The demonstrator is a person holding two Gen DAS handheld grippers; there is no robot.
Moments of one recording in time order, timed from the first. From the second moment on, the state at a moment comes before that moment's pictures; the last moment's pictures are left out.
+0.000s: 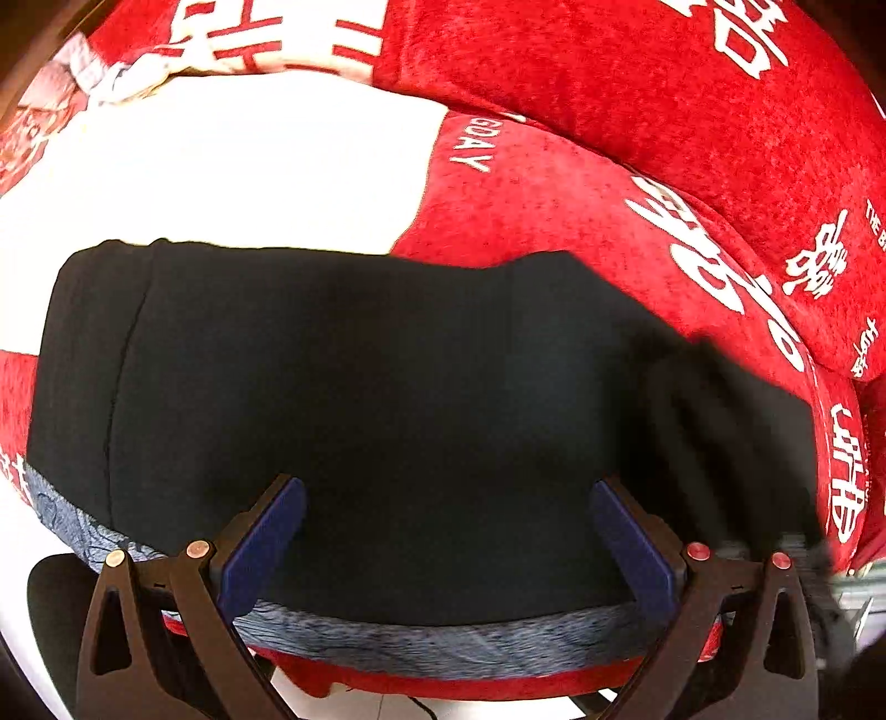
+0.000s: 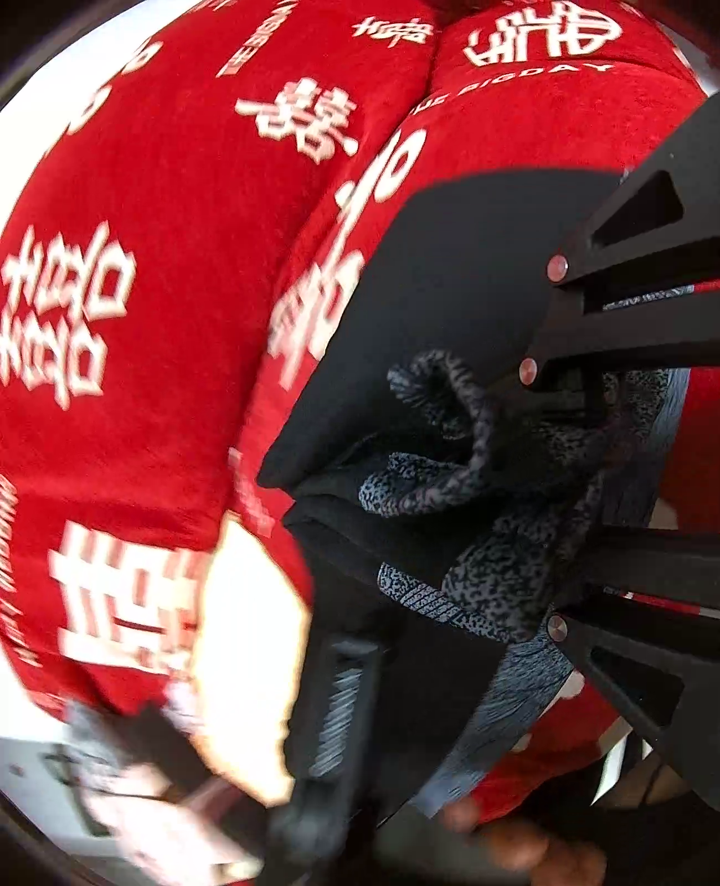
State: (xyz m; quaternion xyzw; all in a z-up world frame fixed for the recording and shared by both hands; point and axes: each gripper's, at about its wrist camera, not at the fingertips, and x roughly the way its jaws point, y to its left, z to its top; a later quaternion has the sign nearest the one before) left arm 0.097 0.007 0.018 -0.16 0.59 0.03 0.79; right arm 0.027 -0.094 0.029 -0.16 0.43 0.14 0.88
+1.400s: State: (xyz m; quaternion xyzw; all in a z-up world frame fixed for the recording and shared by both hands) left arm 0.102 -0.139 0.000 -0.02 0.61 -0.08 0.79; right arm 0.097 -0.254 0.066 0.02 0.47 0.21 0.86
